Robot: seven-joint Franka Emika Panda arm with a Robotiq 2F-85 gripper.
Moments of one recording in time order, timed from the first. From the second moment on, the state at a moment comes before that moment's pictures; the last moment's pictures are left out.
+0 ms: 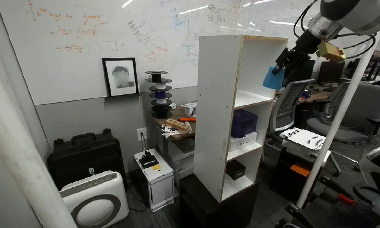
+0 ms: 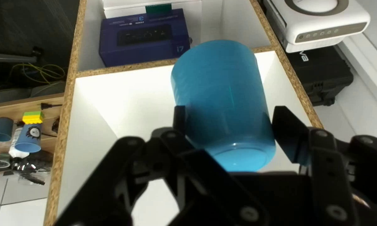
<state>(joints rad) -0.11 -0.54 -0.14 -2.64 0.26 2.64 -0.37</state>
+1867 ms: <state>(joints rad) 0.04 -0.28 -0.40 -2.00 0.46 2.54 -0.26</state>
